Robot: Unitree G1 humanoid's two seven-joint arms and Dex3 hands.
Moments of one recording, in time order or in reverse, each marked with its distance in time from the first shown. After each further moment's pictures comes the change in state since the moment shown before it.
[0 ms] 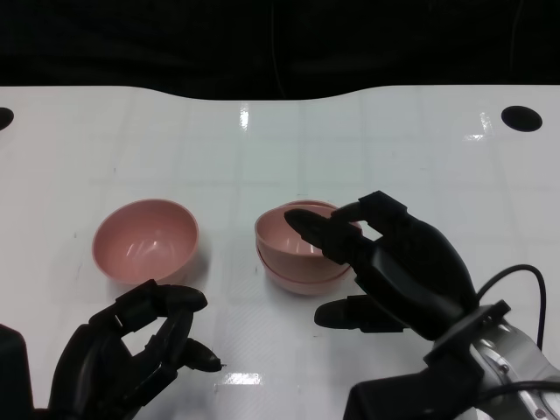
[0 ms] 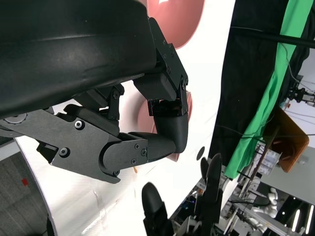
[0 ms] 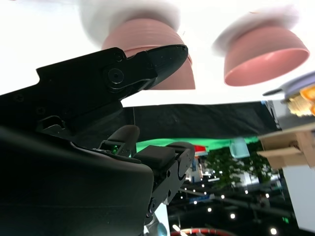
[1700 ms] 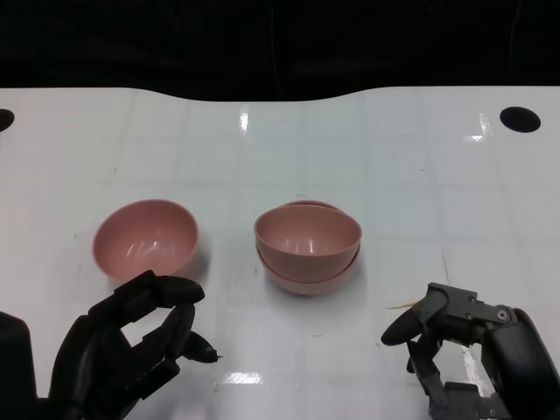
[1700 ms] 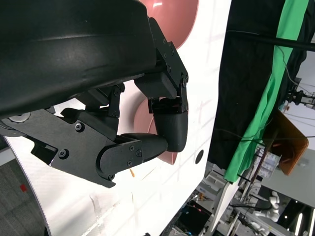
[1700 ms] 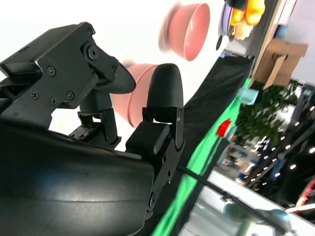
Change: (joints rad) left arm -0.026 0.006 -0.002 -0.007 0.005 0.021 0.037; right arm 0.512 0.136 -0.287 -0.263 0.735 -0.057 0.231
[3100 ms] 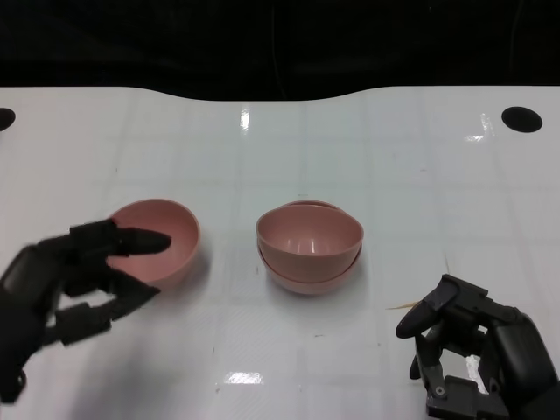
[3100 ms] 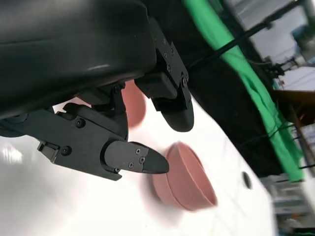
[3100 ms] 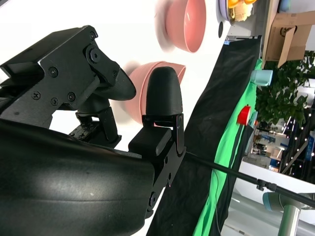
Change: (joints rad) left arm -0.138 0.347 0.002 0.069 0.471 -0.416 -0.039; right arm 0.020 0.107 -0.047 -0.055 0.044 0.143 0.030
